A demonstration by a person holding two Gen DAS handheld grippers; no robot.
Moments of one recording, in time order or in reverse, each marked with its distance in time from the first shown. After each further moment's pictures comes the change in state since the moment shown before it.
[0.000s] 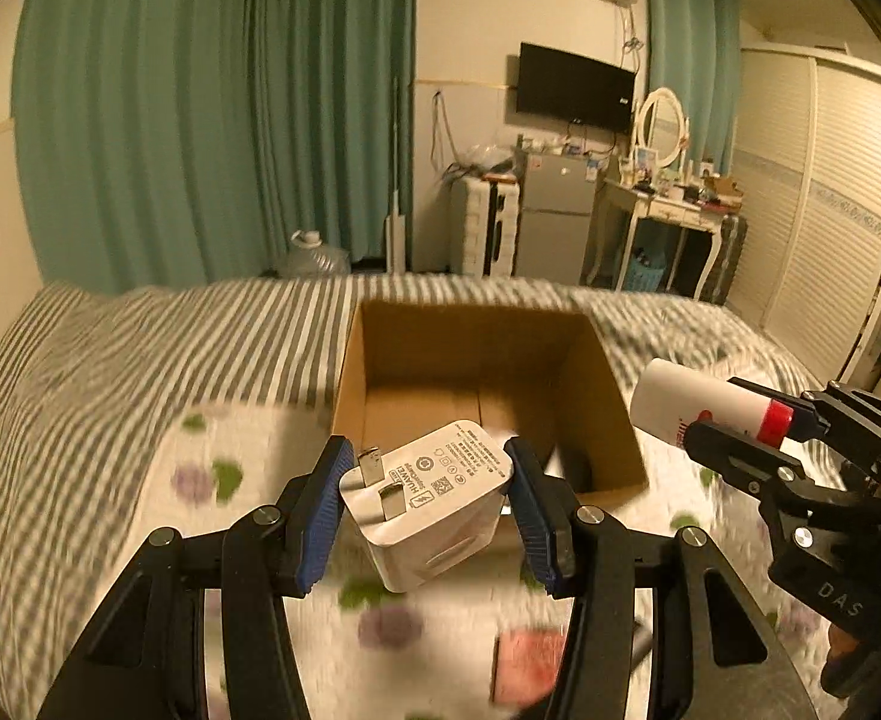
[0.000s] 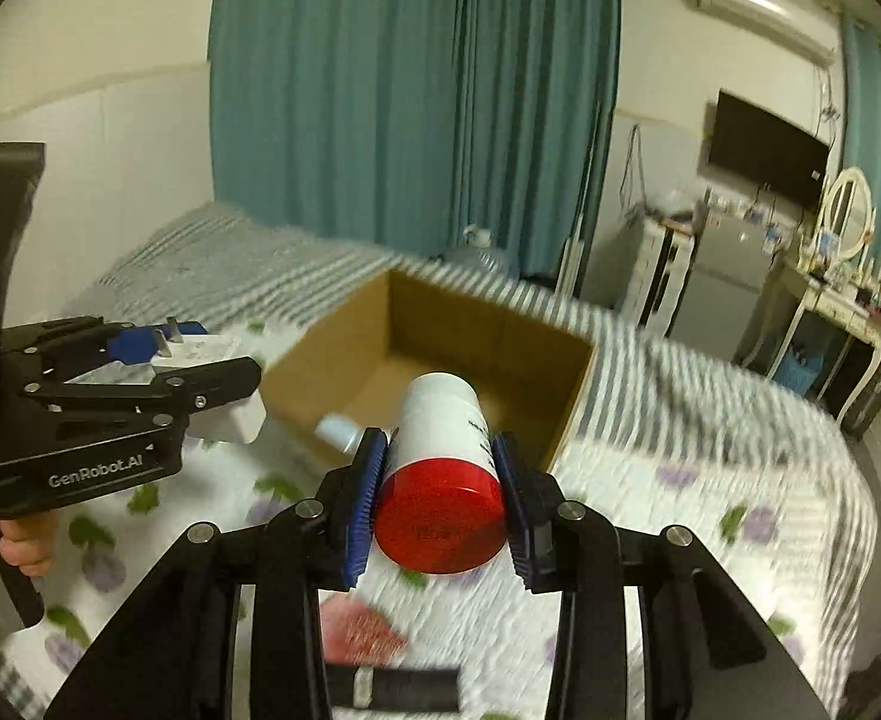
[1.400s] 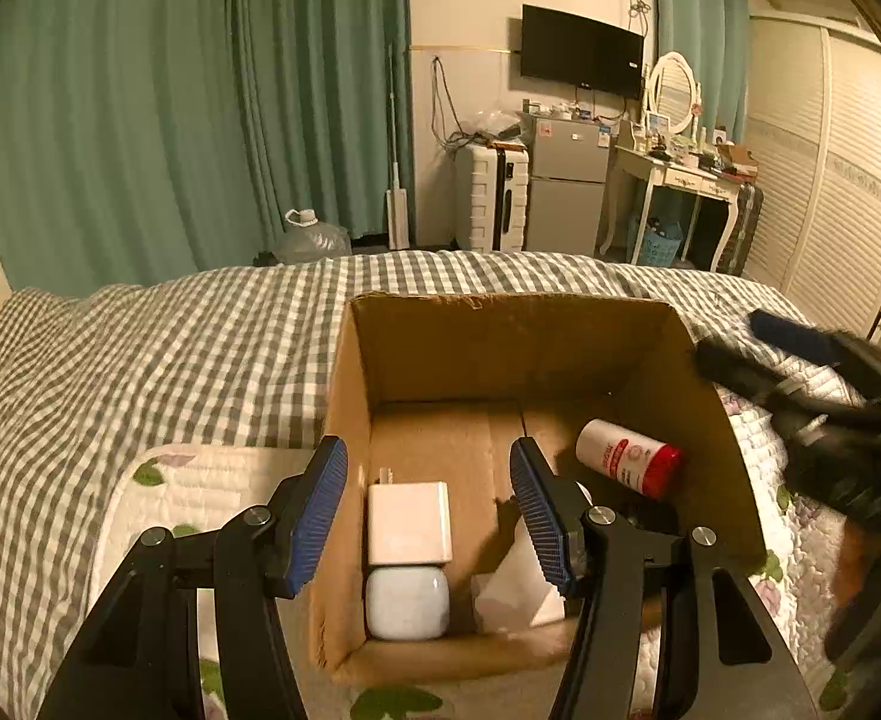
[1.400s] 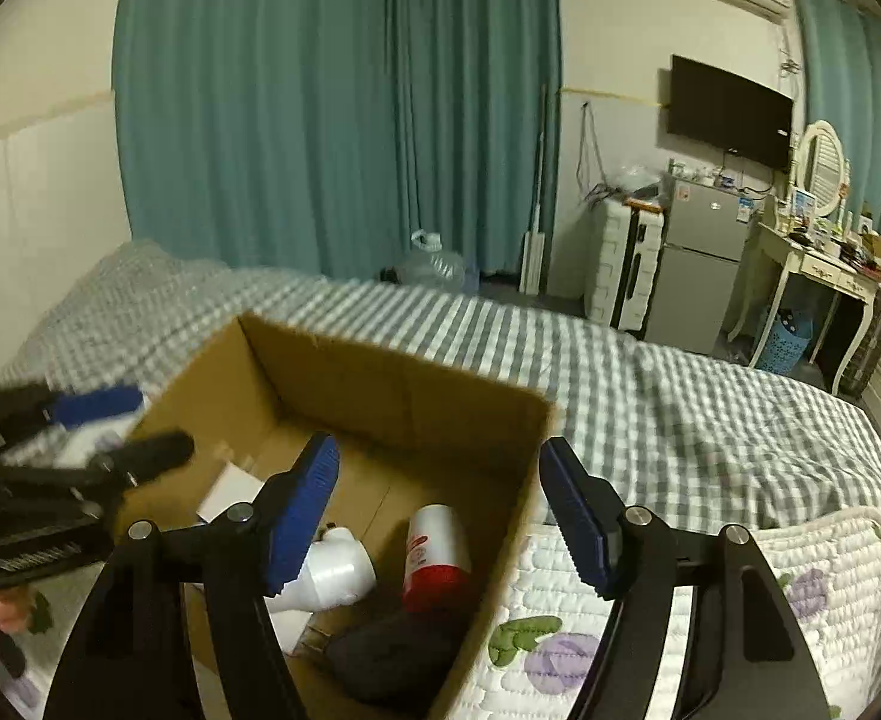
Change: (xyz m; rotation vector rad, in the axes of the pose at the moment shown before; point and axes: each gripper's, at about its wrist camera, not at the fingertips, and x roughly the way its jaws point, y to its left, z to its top) left arm 0.100 0.017 0.013 0.028 0.069 0.023; right arm 0.122 -0.066 0.026 0.141 -0.019 -0.063
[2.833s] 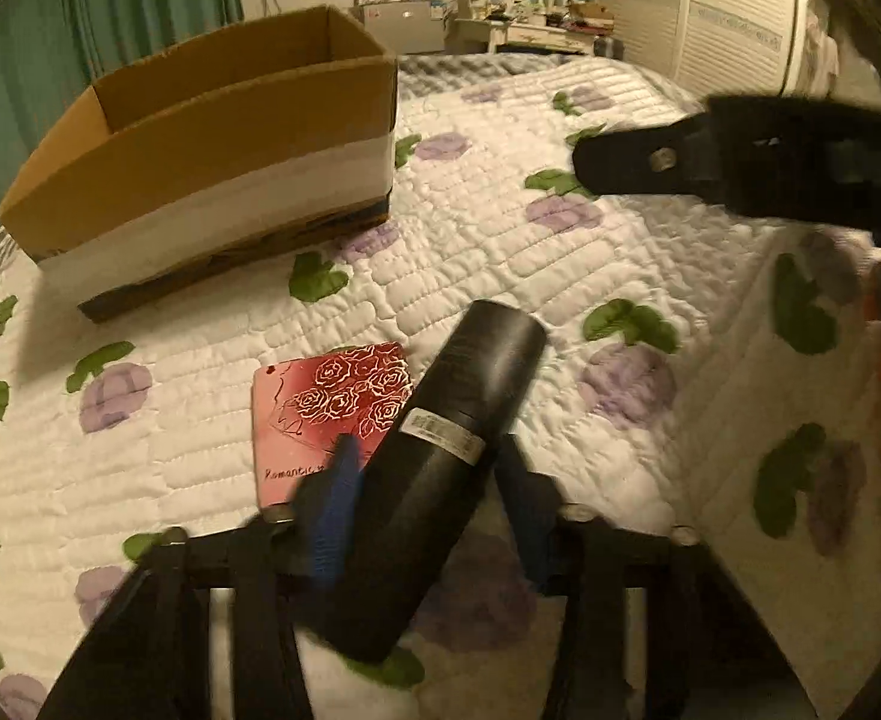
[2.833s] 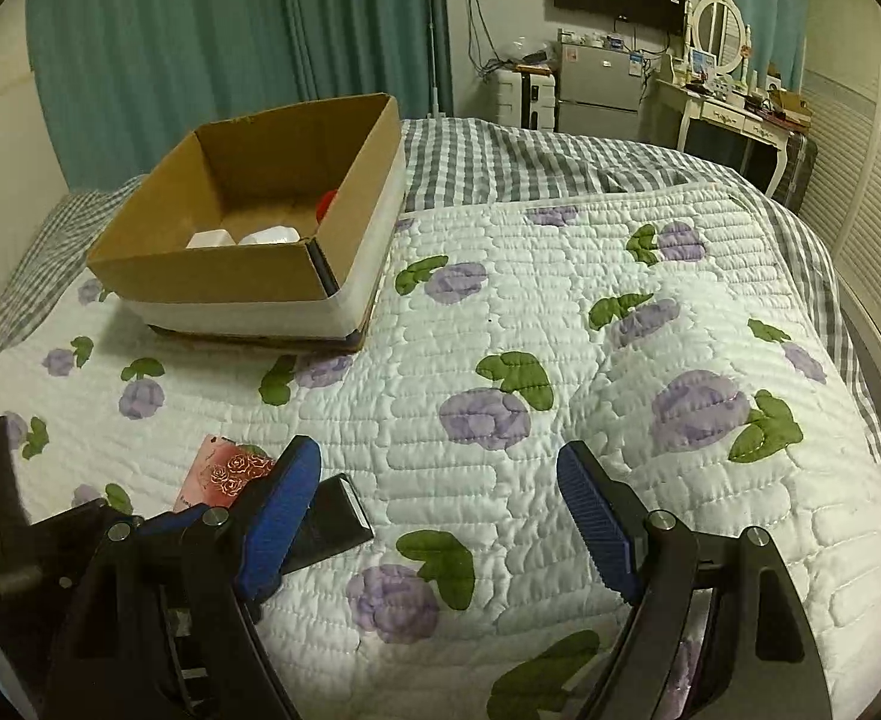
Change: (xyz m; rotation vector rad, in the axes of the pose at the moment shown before) left arm -0.051 -0.125 -0.198 0.256 0.217 -0.244; right arm -0.119 -0.020 -0.155 0.186 0.270 -0.158
